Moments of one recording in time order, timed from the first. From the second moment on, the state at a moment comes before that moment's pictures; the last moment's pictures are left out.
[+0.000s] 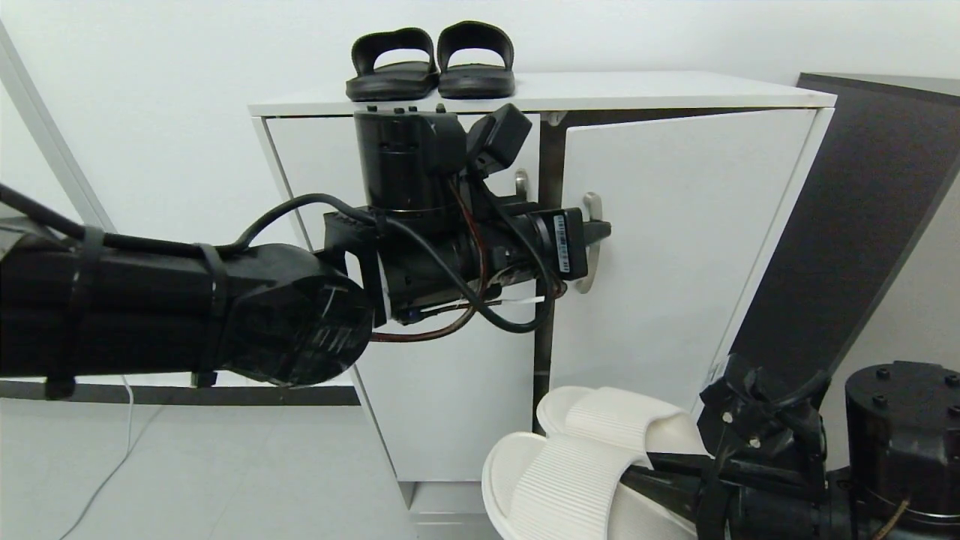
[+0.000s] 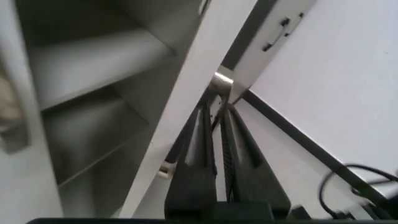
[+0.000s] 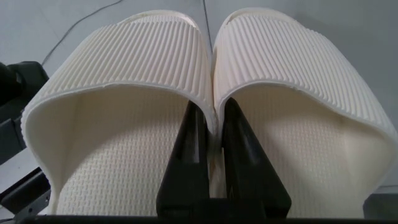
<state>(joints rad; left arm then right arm) -0.73 1.84 -1.32 -0.51 -0.27 -0.29 0.82 1.48 -0.42 -0.71 0.13 0.06</state>
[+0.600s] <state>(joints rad) -0.66 1.69 -1.14 -0.56 -0.28 -0.29 0.86 1.47 -0.41 -0.71 0.13 0.06</state>
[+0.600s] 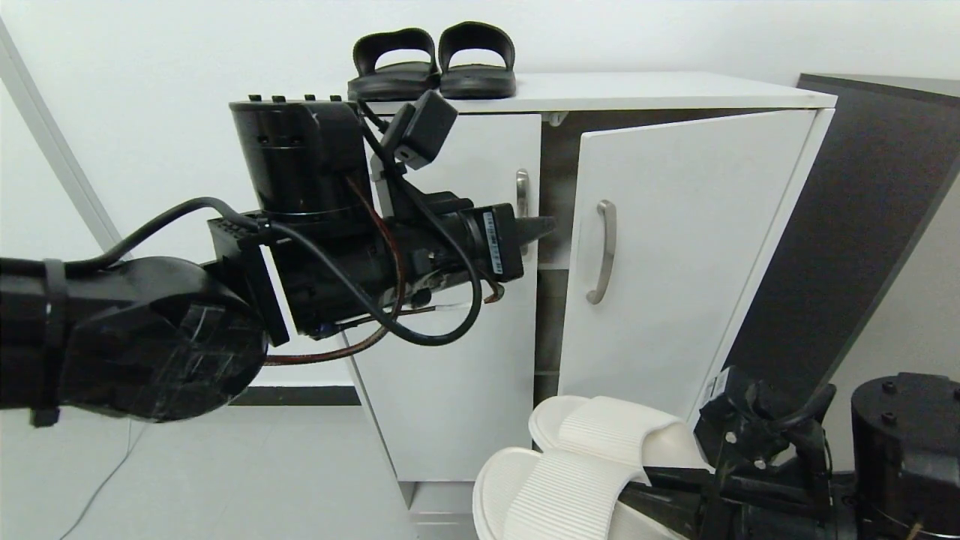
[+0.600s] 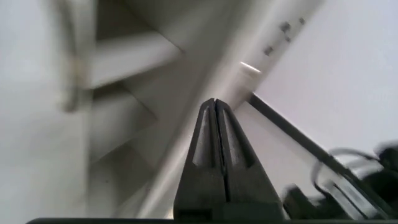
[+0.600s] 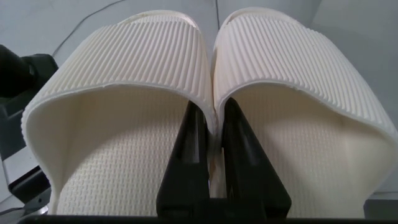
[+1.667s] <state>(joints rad) -0.69 1.90 -1.34 -0.62 -0.32 -0.30 0.91 1.48 -0.37 -0.71 0.12 0.03</state>
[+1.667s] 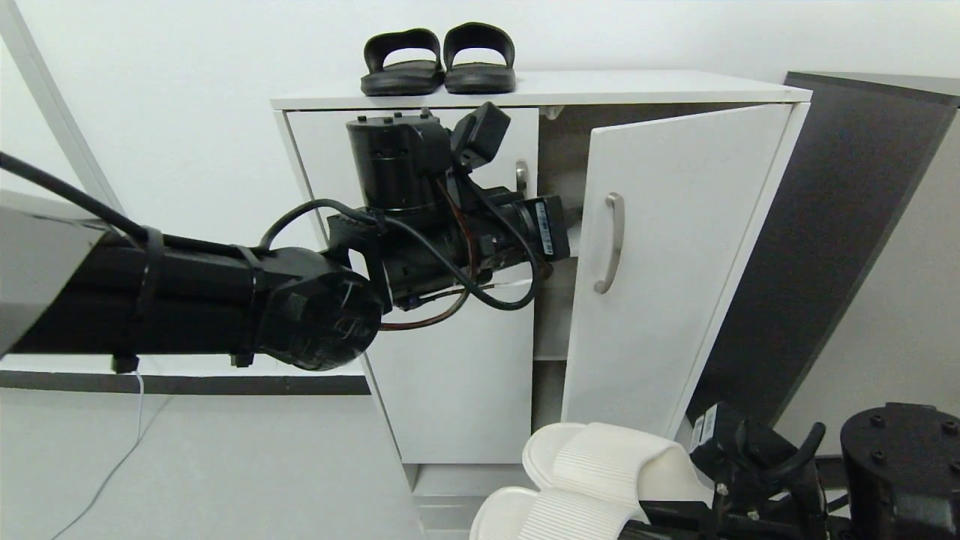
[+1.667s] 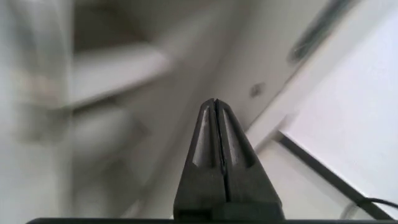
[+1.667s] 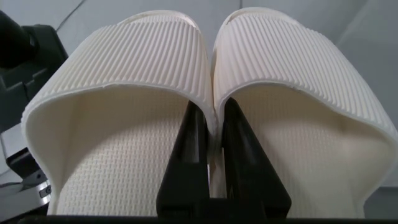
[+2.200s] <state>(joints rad) -0.80 1.88 -1.27 -0.73 -0.26 -0.28 0.92 1.48 -0.36 -0.71 0.12 0.00</state>
